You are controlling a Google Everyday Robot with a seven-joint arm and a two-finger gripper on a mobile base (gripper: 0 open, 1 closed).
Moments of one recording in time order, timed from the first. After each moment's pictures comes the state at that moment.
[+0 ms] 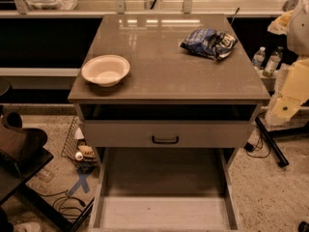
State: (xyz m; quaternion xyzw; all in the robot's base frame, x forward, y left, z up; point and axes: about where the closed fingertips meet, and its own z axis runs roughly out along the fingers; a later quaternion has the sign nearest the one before) arm 0.438 -0.212 0.993 -0.60 0.78 -0.05 0.18
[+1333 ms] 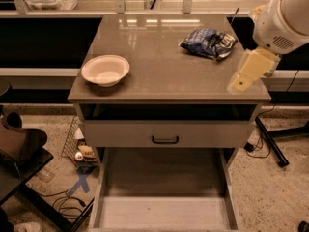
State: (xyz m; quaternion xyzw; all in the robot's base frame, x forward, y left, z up) arm 0.544 -0.199 0.970 -0.56 0.76 -0.07 0.30
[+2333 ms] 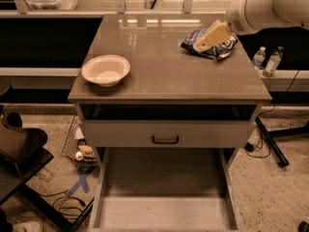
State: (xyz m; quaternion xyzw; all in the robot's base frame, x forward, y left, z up) arm 0.698 -0.179 0.984 -0.42 0.75 -0.07 0.51
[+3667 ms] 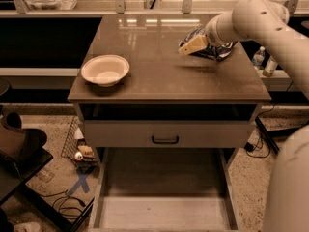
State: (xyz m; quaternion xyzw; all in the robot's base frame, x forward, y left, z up) arm 0.821 -0.177 0.875 -0.34 0.81 0.01 0.48
